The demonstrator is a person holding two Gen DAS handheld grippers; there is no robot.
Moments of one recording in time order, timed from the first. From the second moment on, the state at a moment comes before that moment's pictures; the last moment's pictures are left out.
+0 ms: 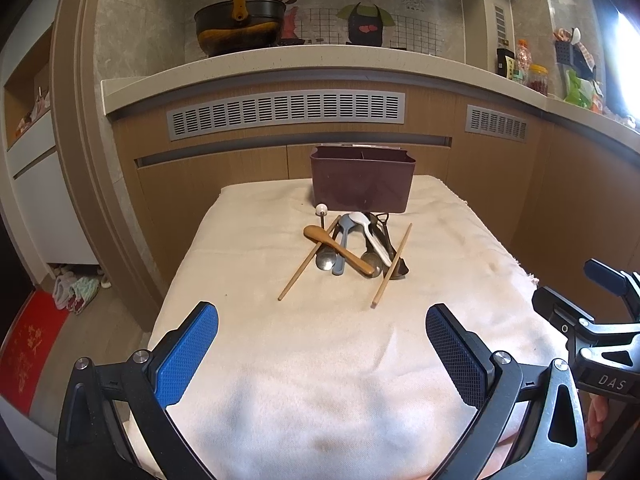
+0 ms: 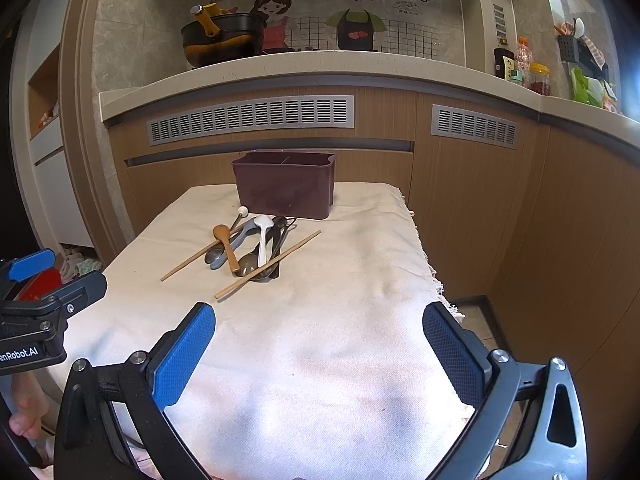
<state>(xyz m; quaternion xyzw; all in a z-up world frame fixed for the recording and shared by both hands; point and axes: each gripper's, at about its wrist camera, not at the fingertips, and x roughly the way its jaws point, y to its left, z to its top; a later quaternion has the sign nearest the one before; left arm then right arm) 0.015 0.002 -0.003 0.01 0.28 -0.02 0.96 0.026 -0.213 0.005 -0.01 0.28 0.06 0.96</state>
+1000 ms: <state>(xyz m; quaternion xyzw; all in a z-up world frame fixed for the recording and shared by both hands) 0.212 0.113 -0.062 -0.07 0.36 0.10 0.92 0.285 -0.146 -0.050 -0.08 0.40 0.11 0.90</state>
